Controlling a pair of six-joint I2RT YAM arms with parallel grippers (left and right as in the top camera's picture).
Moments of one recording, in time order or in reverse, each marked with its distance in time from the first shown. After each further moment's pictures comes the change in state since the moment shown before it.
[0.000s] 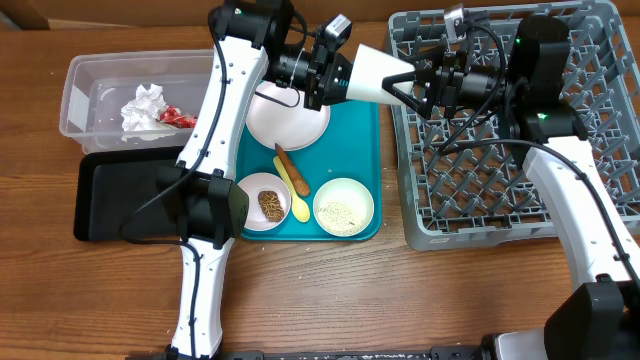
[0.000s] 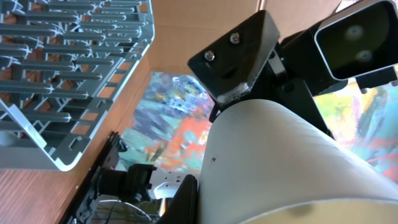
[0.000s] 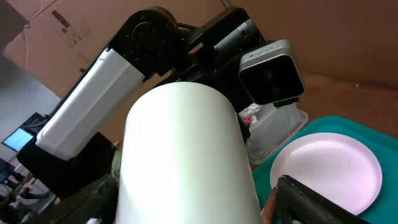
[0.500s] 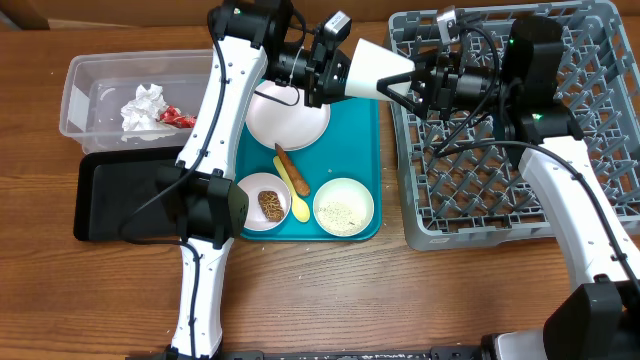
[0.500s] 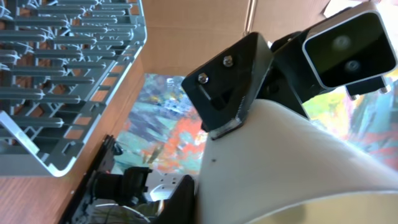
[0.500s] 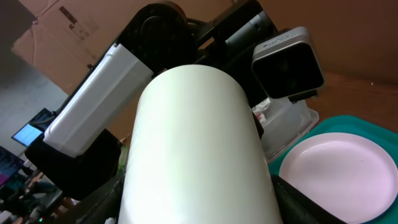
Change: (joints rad) left arm 0.003 0.000 0.000 0.018 0.029 0.000; right arm 0.021 0.000 0.000 0.005 -0.011 0.007
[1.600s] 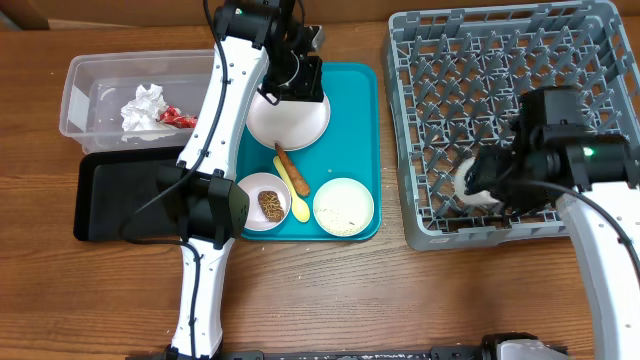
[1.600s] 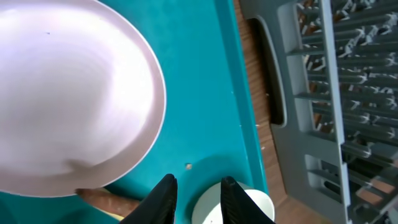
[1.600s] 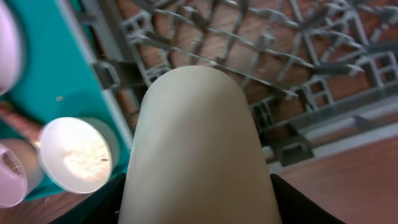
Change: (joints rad) left arm -0.005 0.000 0.001 0.178 -1.117 -0.002; right arm -0.032 -0.225 0.031 -1.252 1.174 0.155
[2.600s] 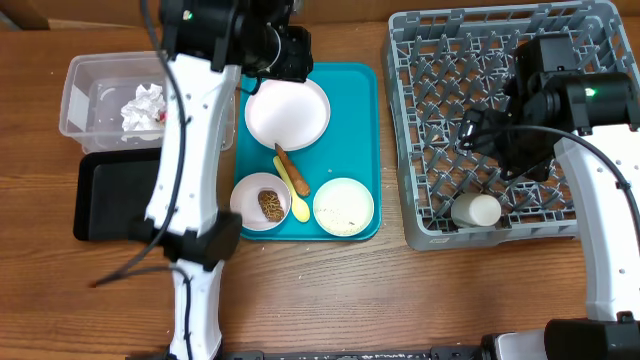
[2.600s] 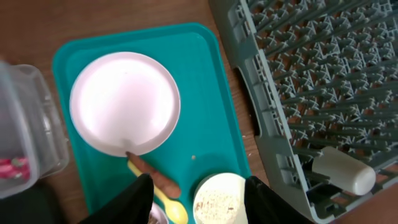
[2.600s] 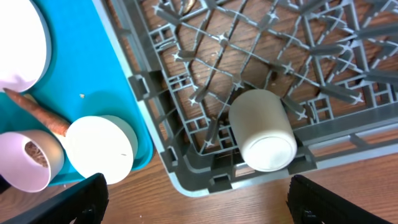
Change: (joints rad) left arm -0.041 -0.204 0.288 -0.194 -0.202 -0.100; right arm 0.024 0.213 0.355 -0.174 -0.037 -0.055
